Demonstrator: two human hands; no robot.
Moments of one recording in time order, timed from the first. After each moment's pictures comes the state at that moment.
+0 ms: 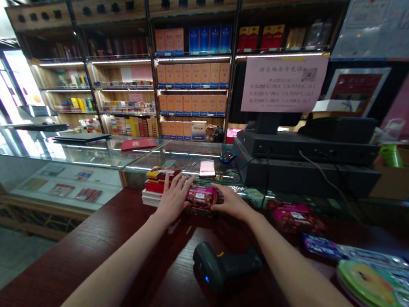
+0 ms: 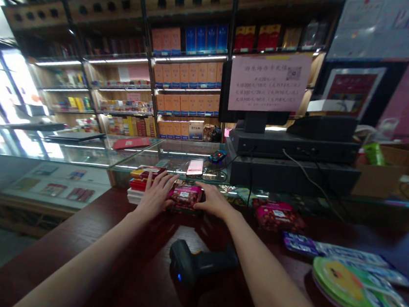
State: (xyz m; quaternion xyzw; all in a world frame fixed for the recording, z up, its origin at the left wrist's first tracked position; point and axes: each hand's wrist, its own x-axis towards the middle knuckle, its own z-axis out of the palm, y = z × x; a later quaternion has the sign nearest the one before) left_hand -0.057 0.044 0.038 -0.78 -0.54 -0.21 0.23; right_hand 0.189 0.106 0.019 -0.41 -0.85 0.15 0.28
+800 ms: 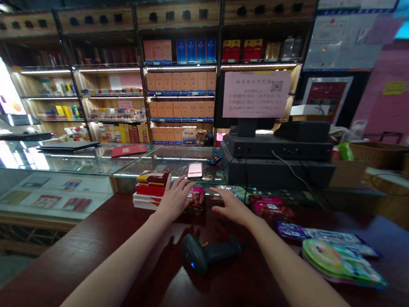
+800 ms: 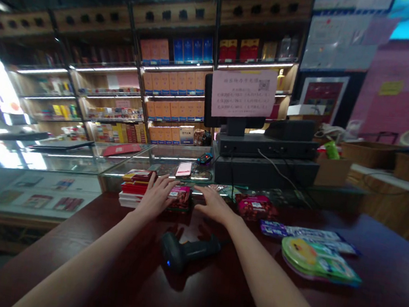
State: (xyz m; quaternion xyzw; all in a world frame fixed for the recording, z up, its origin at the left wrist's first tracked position) left_hand -0.011 0.021 0.063 -0.81 -0.49 -0.22 0.22; right_hand 0.237 0.056 0.031 -0.40 -0.86 0.11 0.30
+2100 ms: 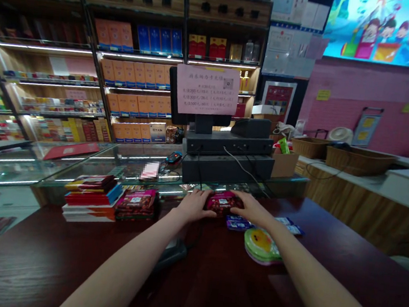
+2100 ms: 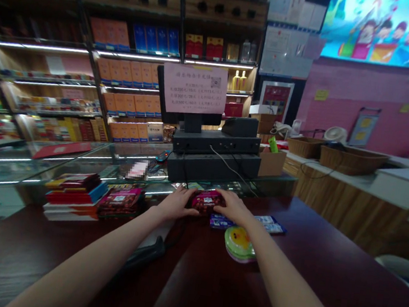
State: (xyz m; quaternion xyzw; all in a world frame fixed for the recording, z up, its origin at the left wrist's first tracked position) left_hand 0.204 0.063 0.042 -0.91 -0.38 -0.13 -0.02; right_hand 0.465 0.036 0.010 -0.59 -0.76 0.09 0.27
